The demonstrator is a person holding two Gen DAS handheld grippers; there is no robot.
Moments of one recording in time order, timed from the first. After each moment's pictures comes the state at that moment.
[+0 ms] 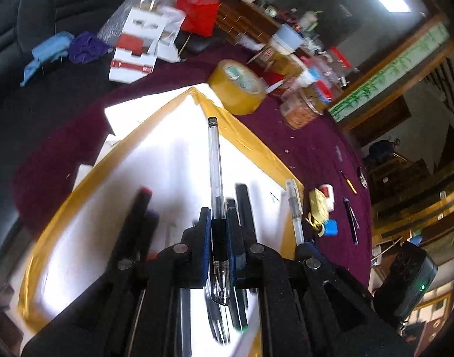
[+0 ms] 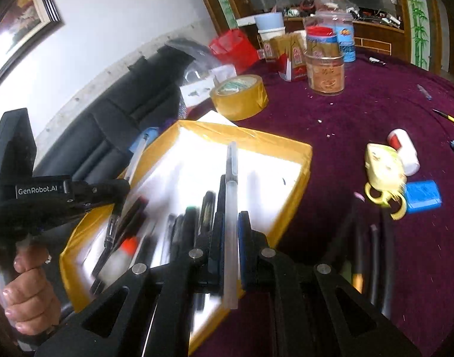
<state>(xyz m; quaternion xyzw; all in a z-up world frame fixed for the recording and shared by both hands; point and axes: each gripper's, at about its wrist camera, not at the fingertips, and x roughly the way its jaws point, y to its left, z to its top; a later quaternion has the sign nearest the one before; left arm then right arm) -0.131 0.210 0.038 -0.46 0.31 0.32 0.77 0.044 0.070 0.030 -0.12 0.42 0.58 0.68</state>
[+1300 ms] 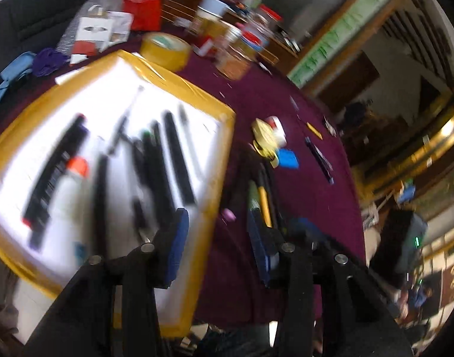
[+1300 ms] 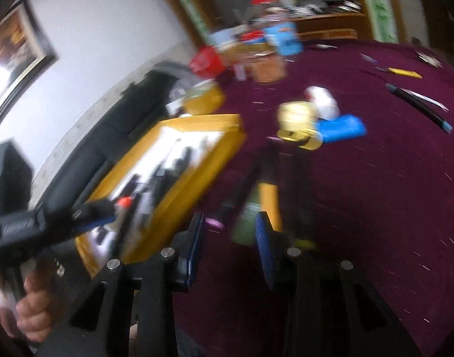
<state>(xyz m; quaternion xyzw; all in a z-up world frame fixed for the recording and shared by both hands) -0.108 0.067 0.050 -0.38 0.33 0.25 0.83 0.083 -0.092 0.018 -0.04 0.44 0.55 0.71</state>
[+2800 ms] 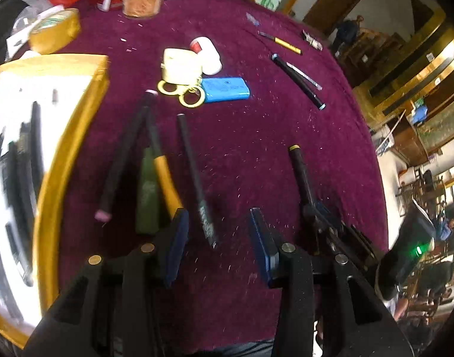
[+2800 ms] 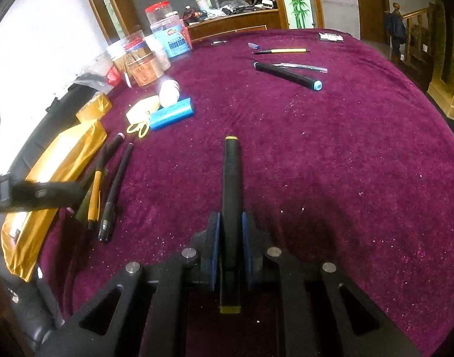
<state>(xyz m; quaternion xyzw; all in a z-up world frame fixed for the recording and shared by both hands) 0.062 0.007 0.016 -0.30 0.49 0.19 0.80 0.168 -0.179 -0.021 -0.06 0.44 0.41 0.79</state>
